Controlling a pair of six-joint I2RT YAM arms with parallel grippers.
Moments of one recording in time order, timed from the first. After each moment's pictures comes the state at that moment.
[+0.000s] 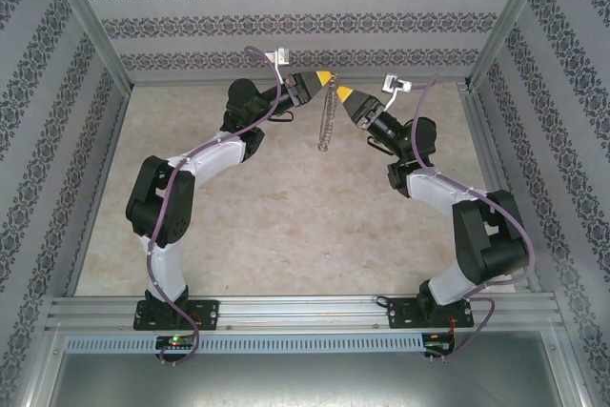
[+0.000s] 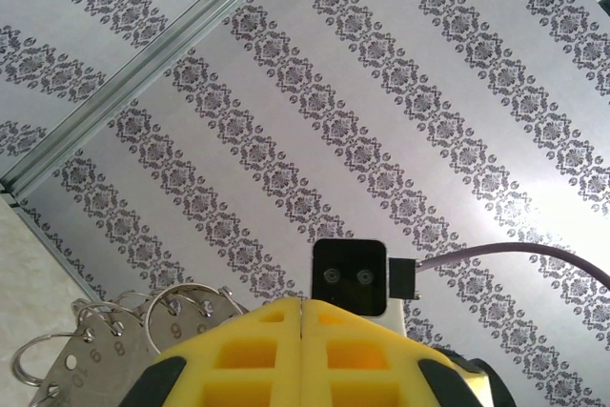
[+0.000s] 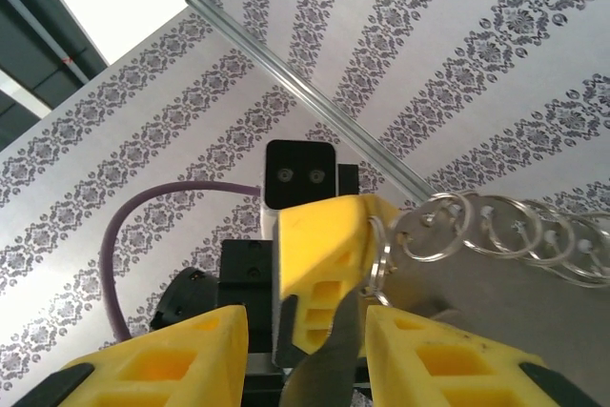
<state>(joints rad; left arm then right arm) -0.43 1.92 1.42 0.91 0.68 -1.13 0.27 1.57 0.84 1.19 -0.62 1.21</state>
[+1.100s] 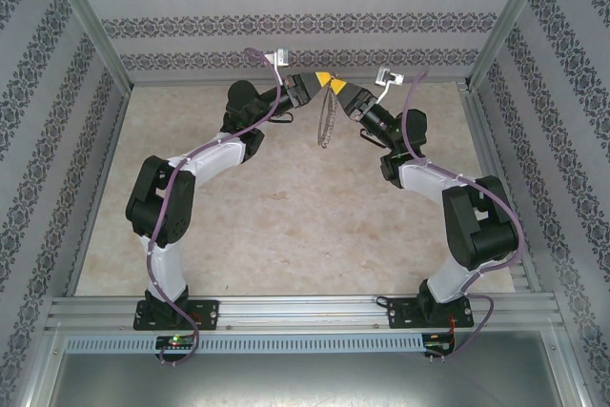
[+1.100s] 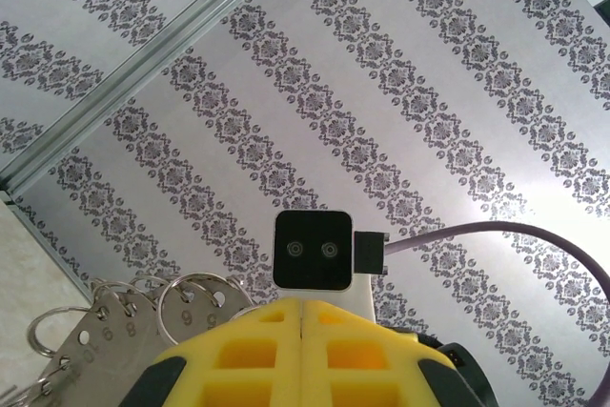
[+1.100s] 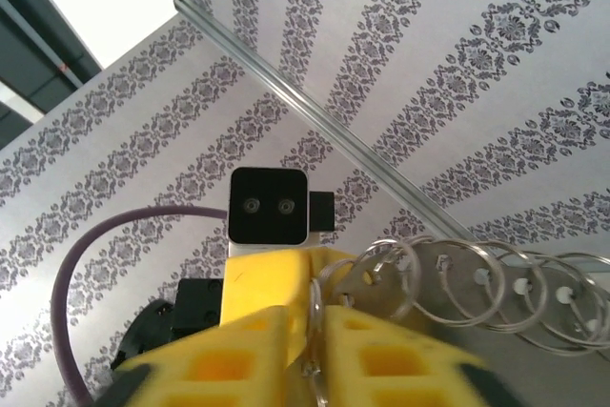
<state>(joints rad) -0.43 1.92 1.40 0.93 0.68 -1.15 0.29 1.67 0.94 1.20 -0.59 1.21</state>
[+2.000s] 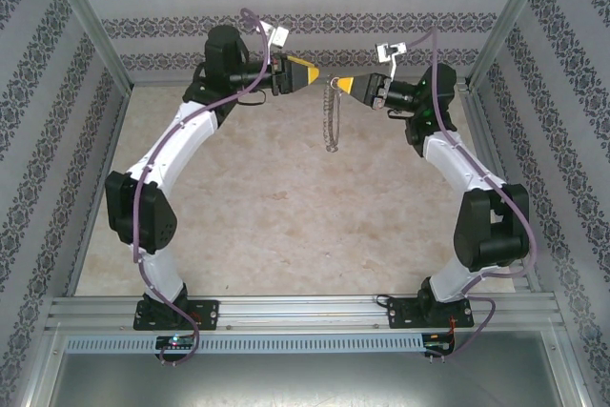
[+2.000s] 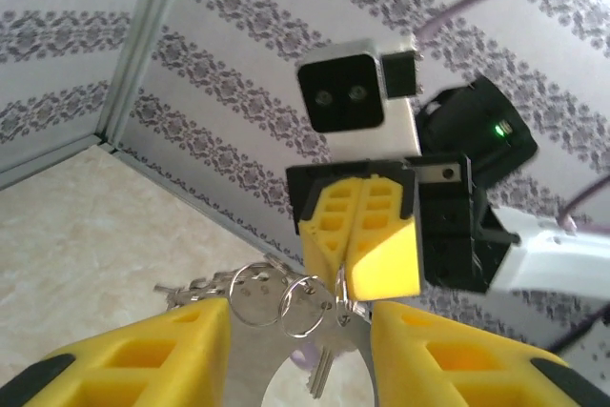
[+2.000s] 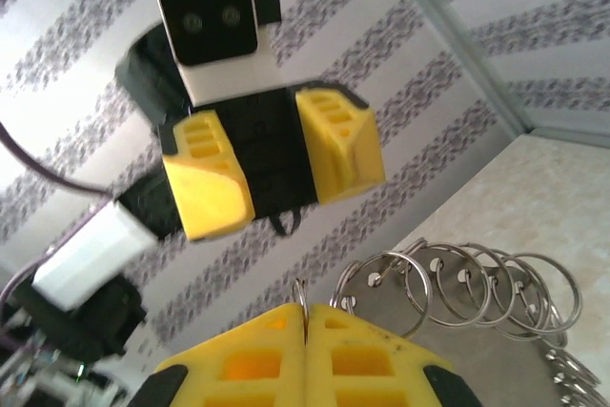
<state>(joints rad) -0.33 1.84 1.85 -0.13 1.01 -0.37 0.13 1.63 1.26 0.67 -1.25 1.00</state>
